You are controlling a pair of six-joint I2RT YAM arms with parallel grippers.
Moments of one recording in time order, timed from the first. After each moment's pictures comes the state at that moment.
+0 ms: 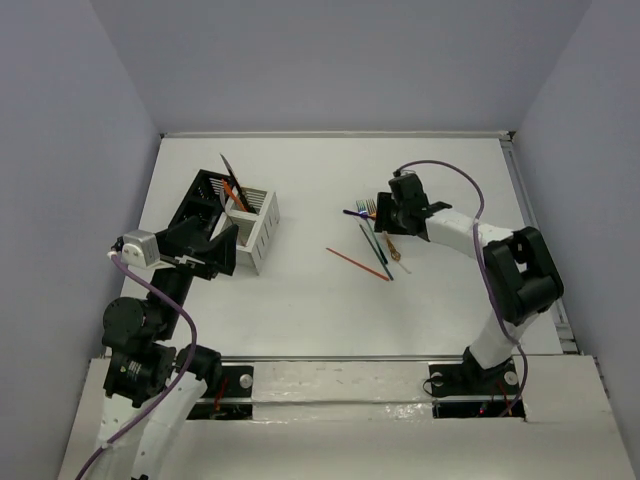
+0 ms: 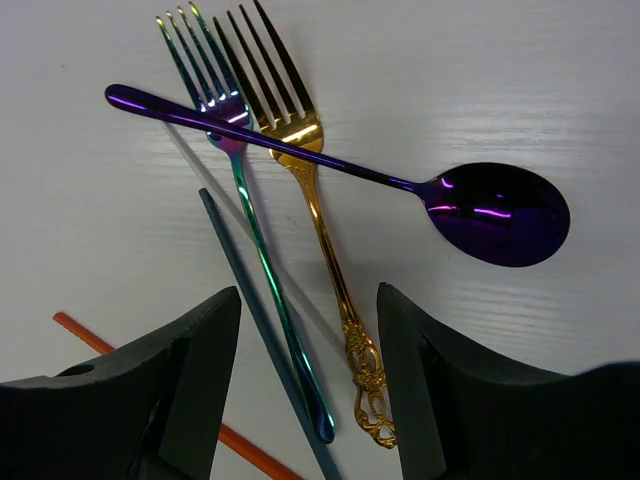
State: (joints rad) left arm -0.33 0.26 0.70 -0.13 0.00 -0.34; right arm 0.43 1.72 1.09 -0.21 0.14 0.43
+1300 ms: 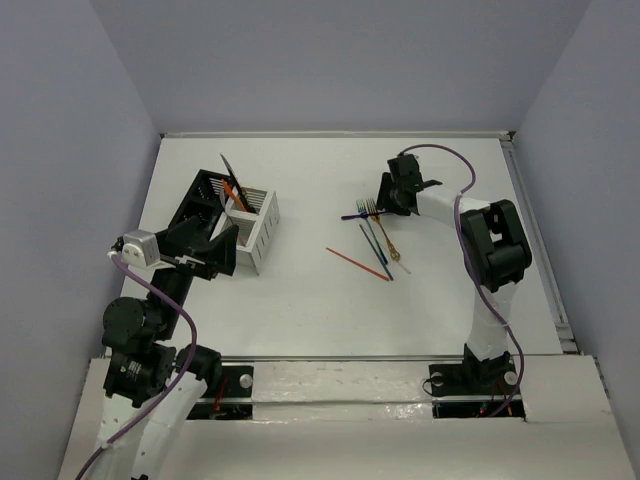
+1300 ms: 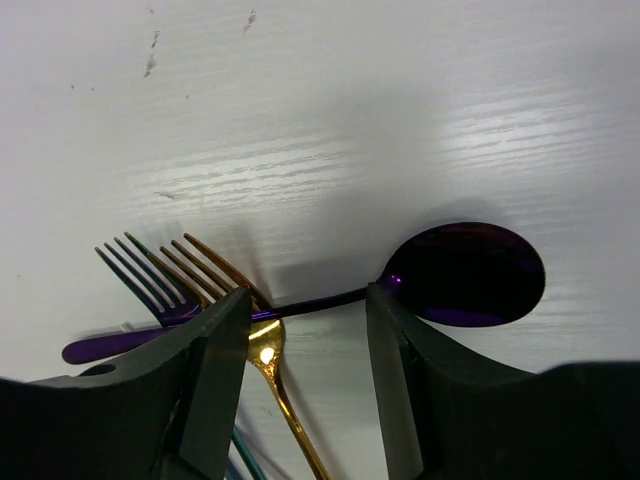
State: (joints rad) left arm -0.33 0.26 0.70 -0.13 0.01 -0.34; right arm 0.33 2.02 1.37 -0.21 0.15 0.48
